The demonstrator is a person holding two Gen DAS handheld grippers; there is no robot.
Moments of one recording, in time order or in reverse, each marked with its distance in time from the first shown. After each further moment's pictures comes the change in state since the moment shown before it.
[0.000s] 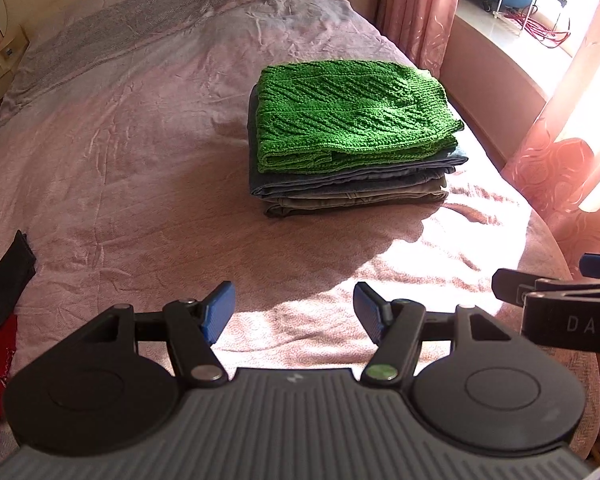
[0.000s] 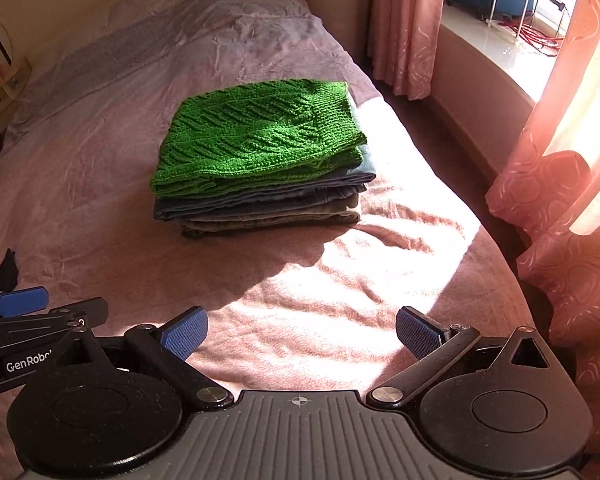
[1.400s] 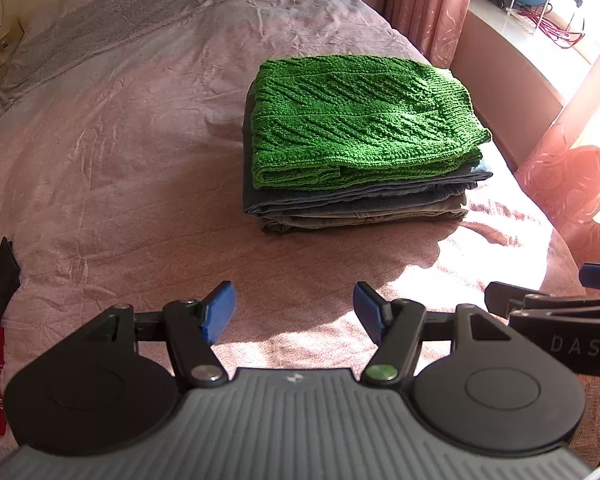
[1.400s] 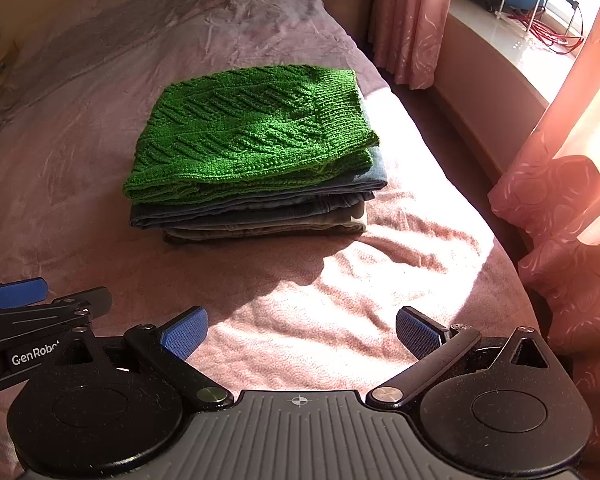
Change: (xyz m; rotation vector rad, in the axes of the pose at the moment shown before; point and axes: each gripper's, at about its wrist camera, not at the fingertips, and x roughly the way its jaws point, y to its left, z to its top) left arm 0.053 0.000 0.033 -0.016 0.020 0.008; right arm 0.055 0.003 0.034 -0.020 0.049 -0.027
